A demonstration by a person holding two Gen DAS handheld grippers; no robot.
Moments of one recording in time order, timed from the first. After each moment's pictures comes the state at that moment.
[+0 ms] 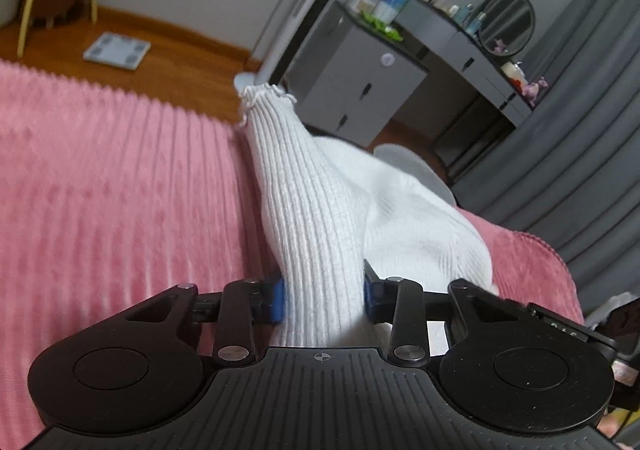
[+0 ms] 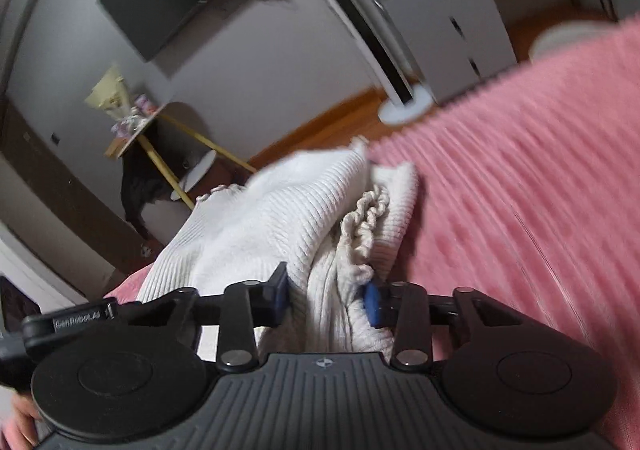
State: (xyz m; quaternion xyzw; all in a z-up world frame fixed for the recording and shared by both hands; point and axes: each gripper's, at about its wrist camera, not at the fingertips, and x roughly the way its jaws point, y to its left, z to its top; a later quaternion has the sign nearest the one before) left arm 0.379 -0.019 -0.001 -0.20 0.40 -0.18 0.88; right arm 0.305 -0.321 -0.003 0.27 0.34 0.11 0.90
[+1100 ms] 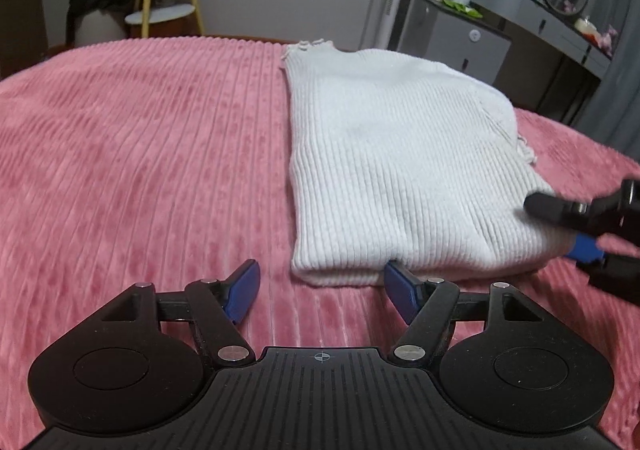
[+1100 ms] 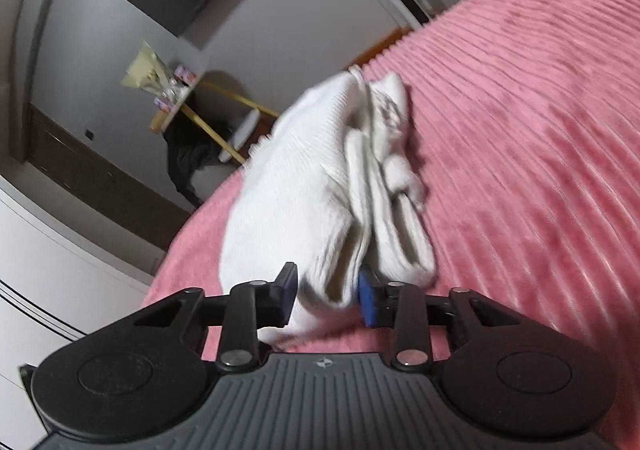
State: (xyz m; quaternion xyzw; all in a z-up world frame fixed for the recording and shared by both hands) left arm 0.180 0.039 -0.008 -0.07 0.41 -0.02 0.91; right arm 0.153 -0.213 0.006 0.36 0.37 0.15 0.84
